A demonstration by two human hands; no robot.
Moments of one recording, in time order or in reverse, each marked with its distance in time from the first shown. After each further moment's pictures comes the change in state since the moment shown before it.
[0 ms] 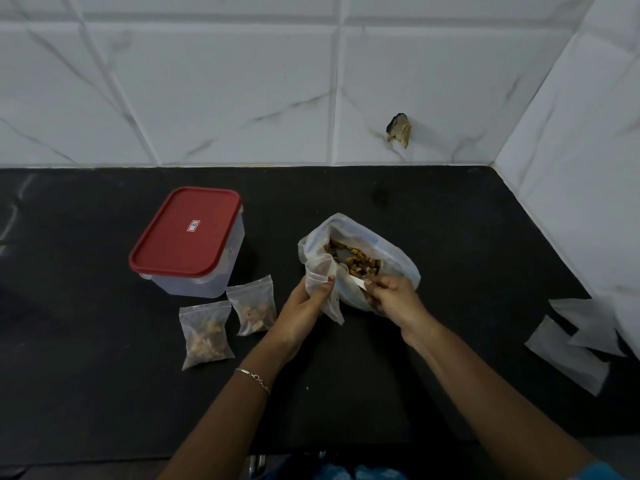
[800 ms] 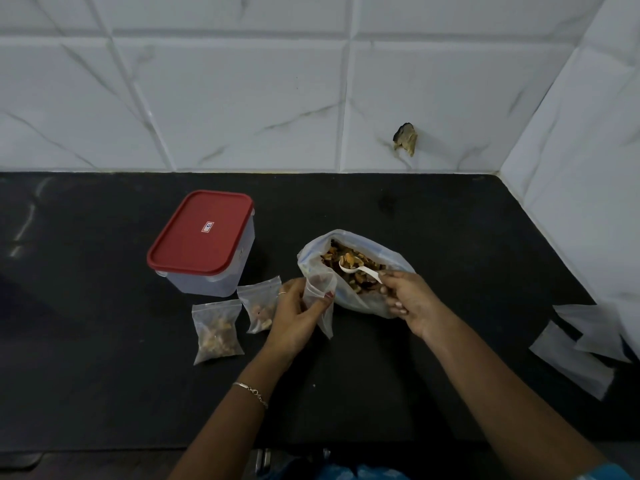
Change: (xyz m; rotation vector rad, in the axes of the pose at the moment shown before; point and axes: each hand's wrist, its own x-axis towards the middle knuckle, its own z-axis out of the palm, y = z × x) left_hand -0.020 -0.002 -0.010 0.145 0.202 0.087; right_hand -0.002 -0.019 -0.010 0.260 -0.027 0.141
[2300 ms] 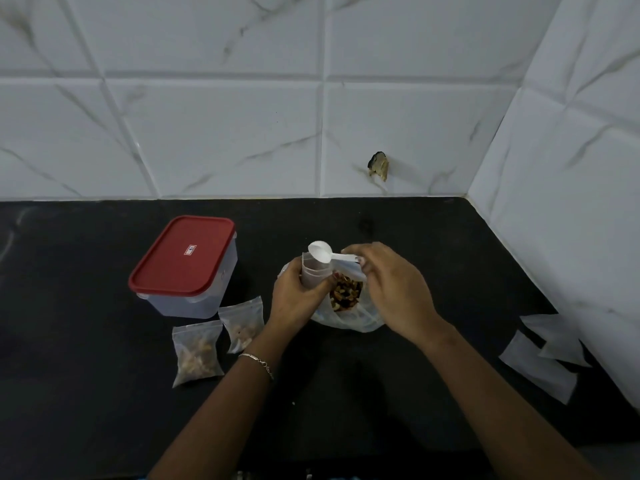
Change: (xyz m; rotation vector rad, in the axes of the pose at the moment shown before) left_hand 0.038 0.037 0.028 0.177 0.117 0.249; right_hand -0.060 -0.041 -0.004 -0.957 0.207 -1.137
